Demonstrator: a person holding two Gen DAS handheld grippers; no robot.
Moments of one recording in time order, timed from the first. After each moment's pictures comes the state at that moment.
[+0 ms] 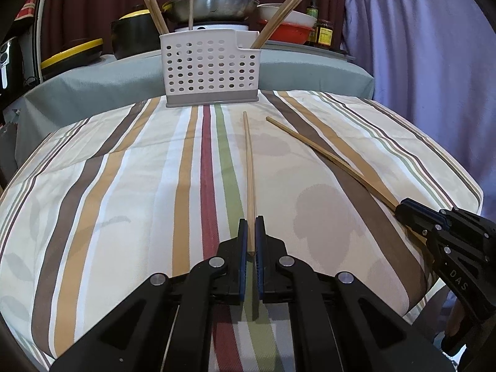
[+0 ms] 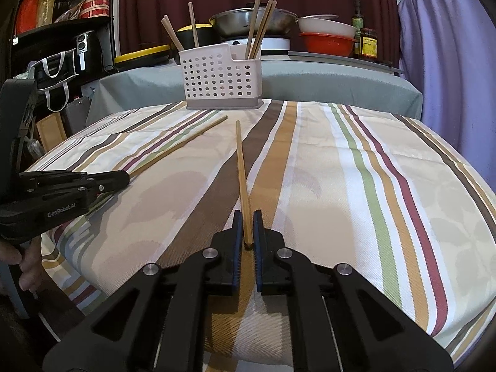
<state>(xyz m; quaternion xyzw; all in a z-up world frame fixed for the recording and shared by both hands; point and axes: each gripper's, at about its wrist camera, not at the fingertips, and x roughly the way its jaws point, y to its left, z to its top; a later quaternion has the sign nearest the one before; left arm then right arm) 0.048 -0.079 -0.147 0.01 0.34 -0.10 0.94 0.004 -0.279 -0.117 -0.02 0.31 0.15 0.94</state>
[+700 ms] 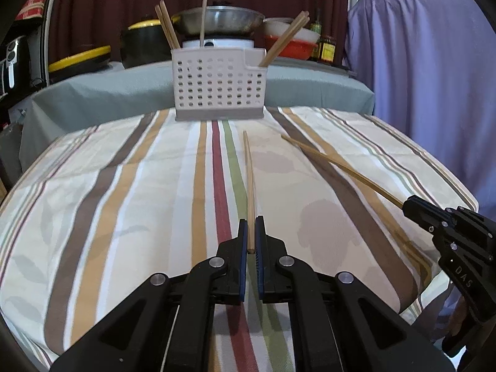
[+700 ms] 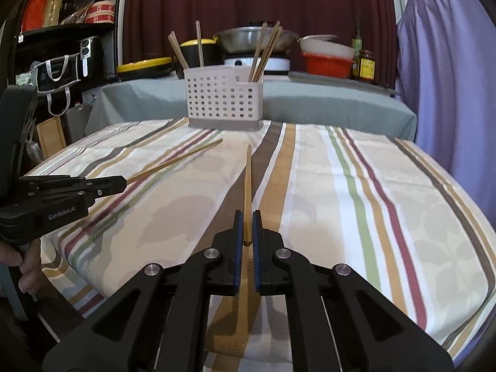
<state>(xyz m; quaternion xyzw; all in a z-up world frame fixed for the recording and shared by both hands) 0.038 -0.069 -0.130 0.00 0.30 -0.10 0.95 -0.007 -0.273 -0.091 -0.04 0.27 0.15 0.95</state>
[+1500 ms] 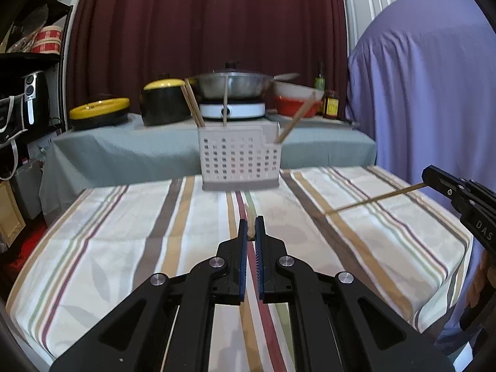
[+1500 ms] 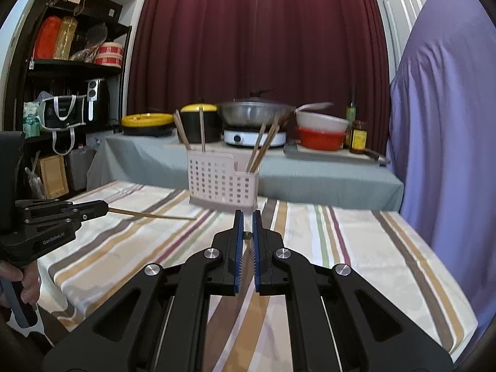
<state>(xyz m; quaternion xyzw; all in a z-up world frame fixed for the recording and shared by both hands) 0.017 -0.038 -0.054 0.01 0.20 -0.08 0.98 -0.012 -0.272 0.005 -0.04 0.14 0.14 0.98</state>
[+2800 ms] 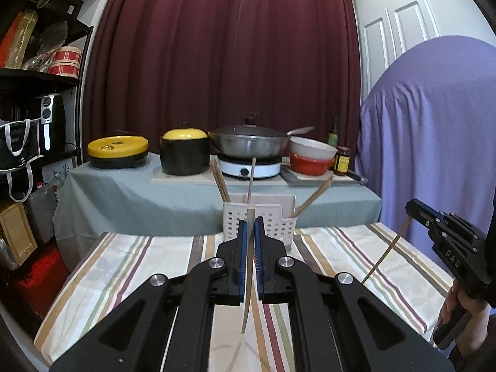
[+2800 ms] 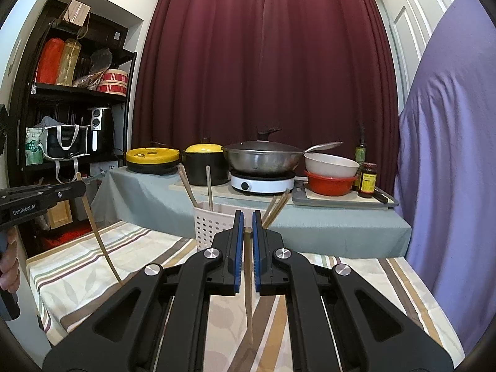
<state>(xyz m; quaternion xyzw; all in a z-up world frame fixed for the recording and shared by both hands) 0.014 0.000 0.042 -0.02 0.13 -0.06 0.99 0.022 -0.249 0.078 -0.03 0.09 0.16 0.98</state>
